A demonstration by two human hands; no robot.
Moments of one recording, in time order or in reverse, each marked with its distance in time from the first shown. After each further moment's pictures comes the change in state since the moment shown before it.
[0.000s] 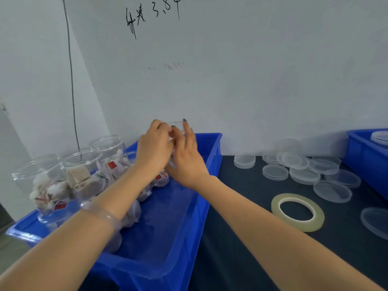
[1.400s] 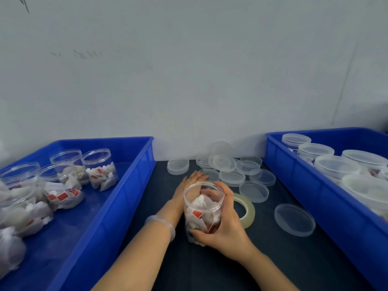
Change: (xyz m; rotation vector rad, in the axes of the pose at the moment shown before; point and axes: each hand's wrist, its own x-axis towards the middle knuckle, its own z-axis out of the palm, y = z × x) left_hand -0.045 0.183 0.233 -0.427 -0.729 0.271; right_hand -0.206 0.156 -0.115 0.435 0.126 0.398
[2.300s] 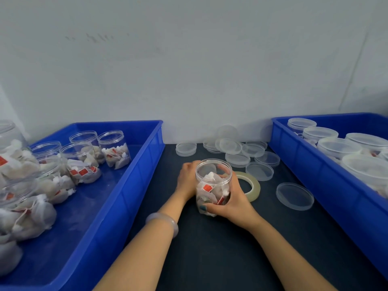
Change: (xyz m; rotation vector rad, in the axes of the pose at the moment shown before) left_hand -0.037 -0.002 0.002 -0.484 0.286 -0.245; right_hand -0.006 0.004 -0.006 0.094 -0.077 0.163
